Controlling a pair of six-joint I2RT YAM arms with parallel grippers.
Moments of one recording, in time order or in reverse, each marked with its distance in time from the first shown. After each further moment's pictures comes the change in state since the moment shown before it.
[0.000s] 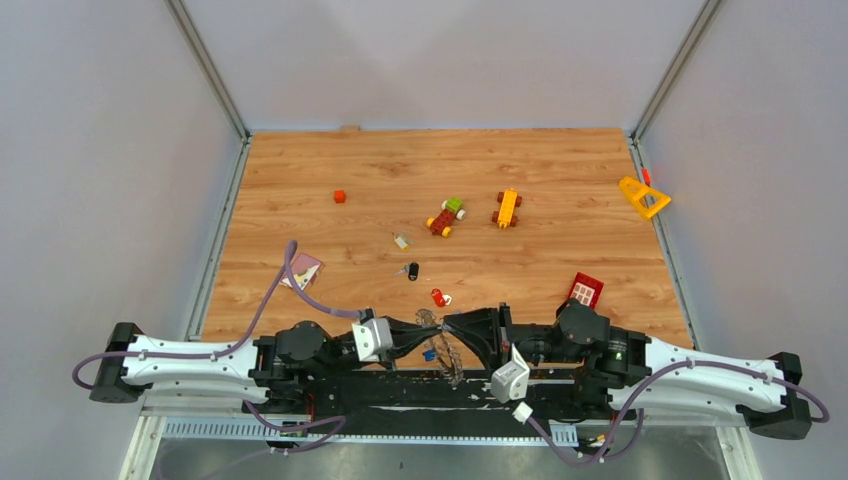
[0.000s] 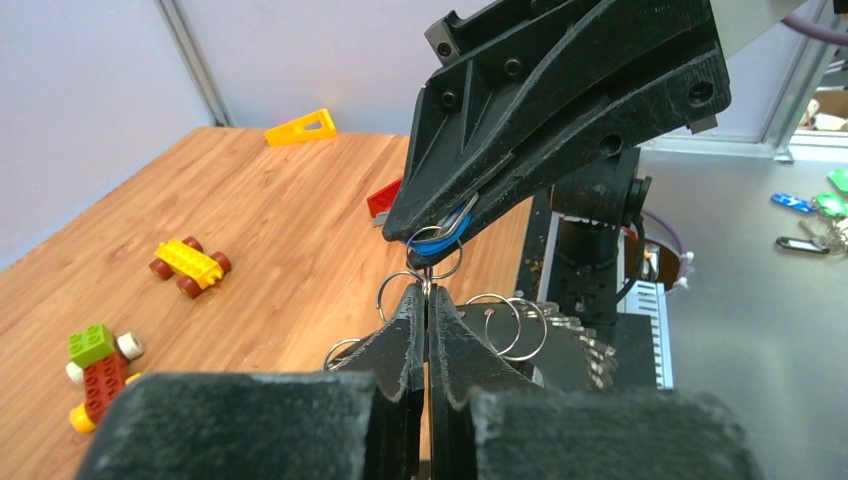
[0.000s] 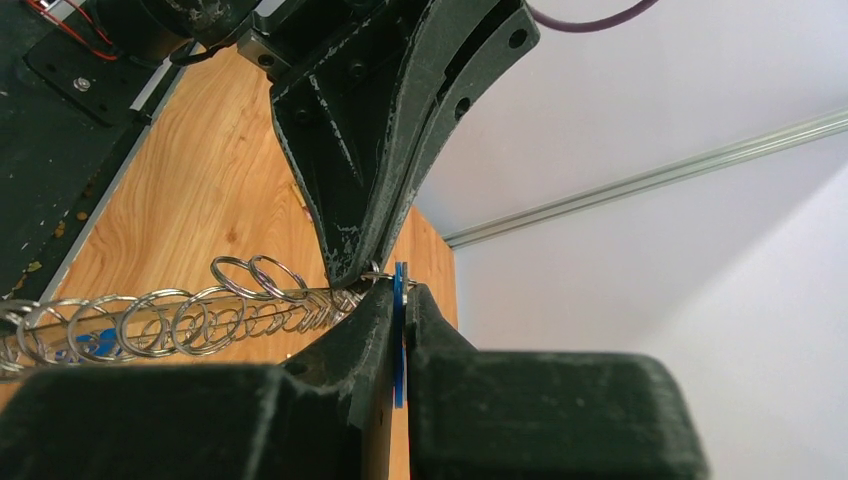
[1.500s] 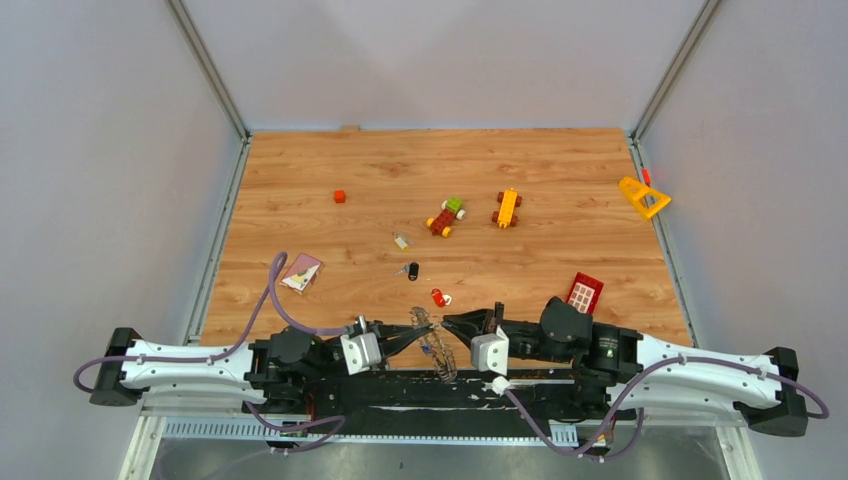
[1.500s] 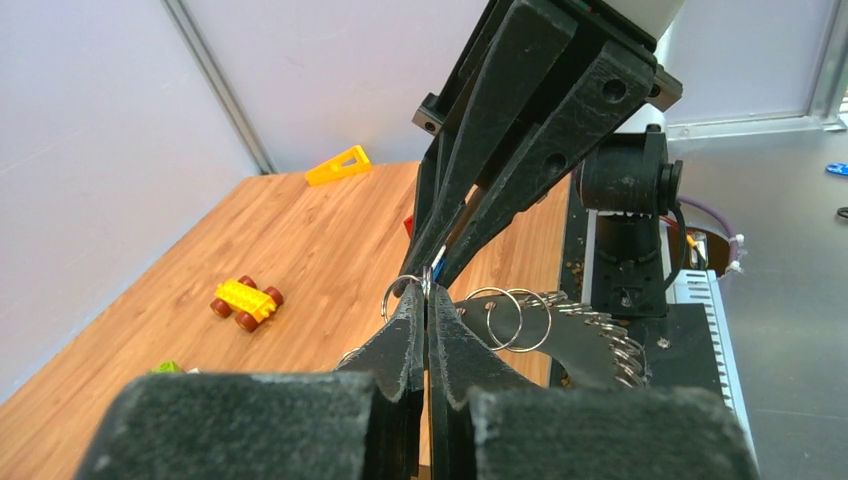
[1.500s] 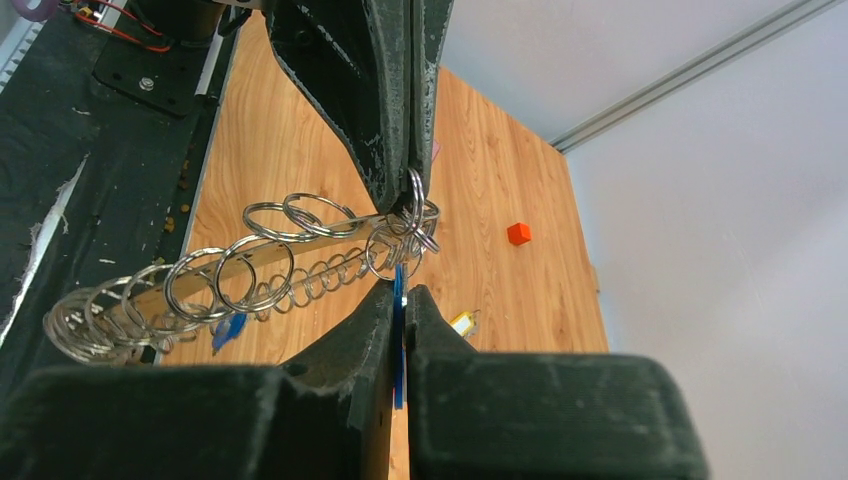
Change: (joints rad) left arm -0.003 -0.088 -0.067 0.040 0.030 0.173; right arm 0.000 0.060 0.024 -0.087 0.138 0.326
